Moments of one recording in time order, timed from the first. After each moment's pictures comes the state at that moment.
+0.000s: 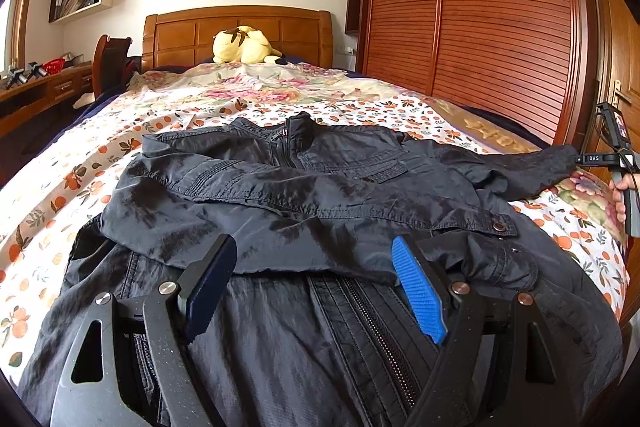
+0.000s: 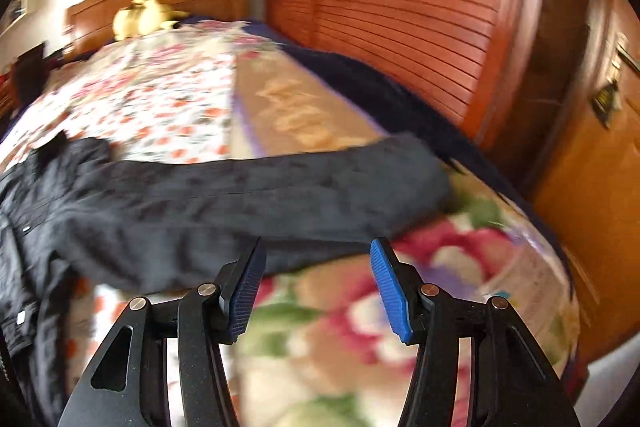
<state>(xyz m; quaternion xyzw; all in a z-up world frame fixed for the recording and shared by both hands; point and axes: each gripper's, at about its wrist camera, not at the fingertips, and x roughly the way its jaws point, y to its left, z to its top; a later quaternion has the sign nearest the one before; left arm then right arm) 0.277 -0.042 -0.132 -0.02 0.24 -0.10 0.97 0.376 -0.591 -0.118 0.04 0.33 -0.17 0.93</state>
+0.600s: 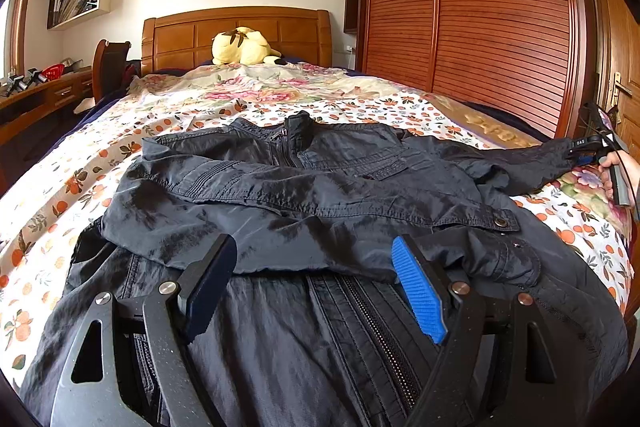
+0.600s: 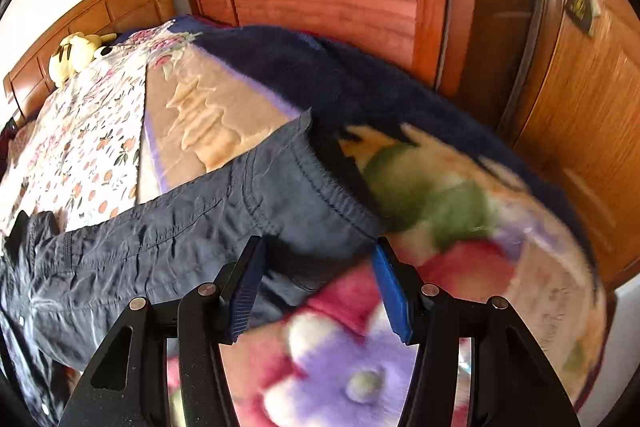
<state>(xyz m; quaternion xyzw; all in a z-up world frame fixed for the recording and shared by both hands) 0.278 -0.045 -0.134 -0.01 0.24 -0.09 0.97 0.411 -0.657 -0.123 0.17 0.37 -0.21 0.89</state>
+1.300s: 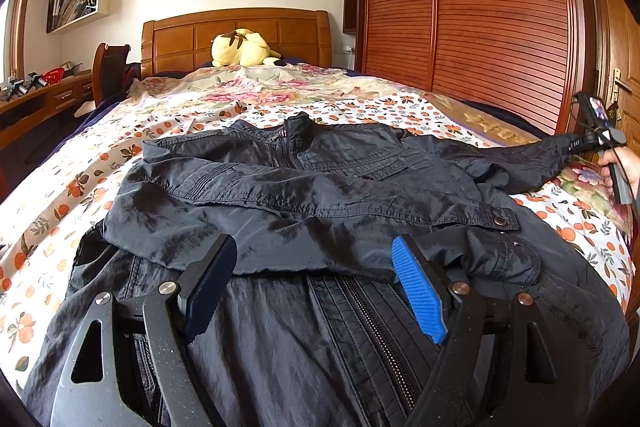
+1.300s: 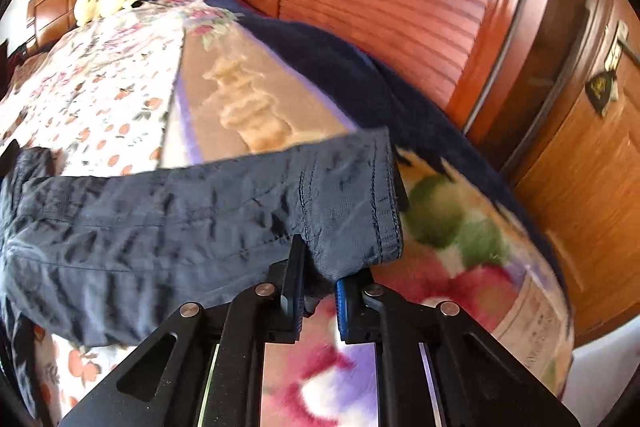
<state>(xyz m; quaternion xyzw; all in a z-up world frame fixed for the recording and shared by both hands) 0.276 -0.046 -0.133 -0.01 0.24 -0.09 0.97 0.434 -0.612 -0.111 0.04 0.38 -0.20 0.90</state>
